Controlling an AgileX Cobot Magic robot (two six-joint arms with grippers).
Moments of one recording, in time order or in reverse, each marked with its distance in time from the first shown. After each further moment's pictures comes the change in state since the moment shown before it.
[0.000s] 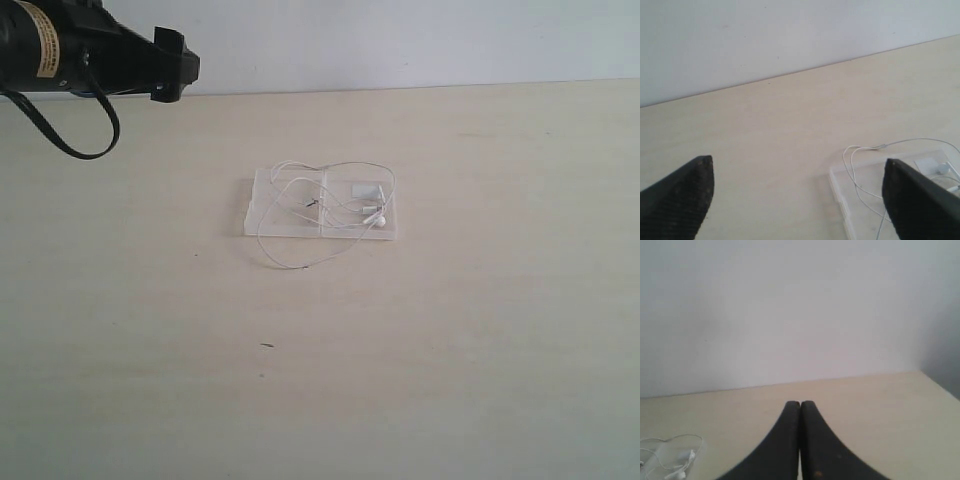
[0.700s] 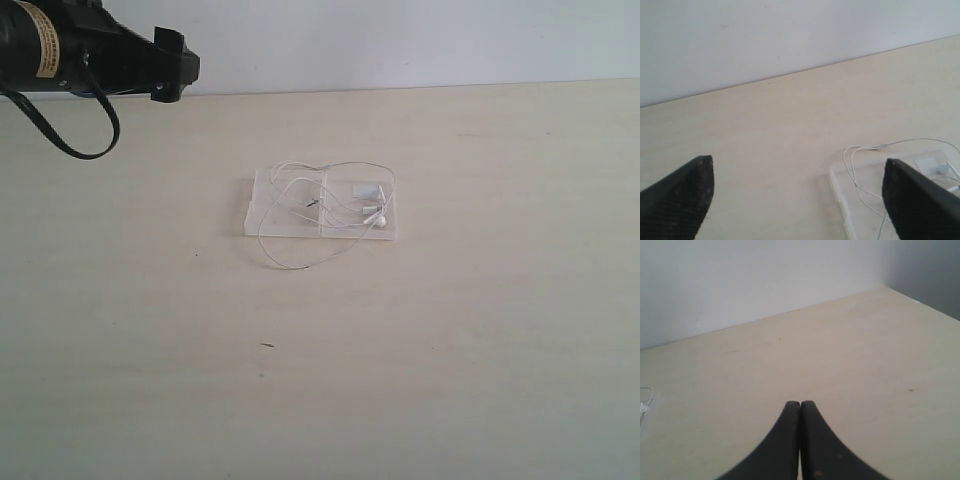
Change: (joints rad) left arm 0.000 0.000 0.000 0.000 0.000 0.000; right arm -0.006 -0.035 0.291 -0.368 -0.078 0.459
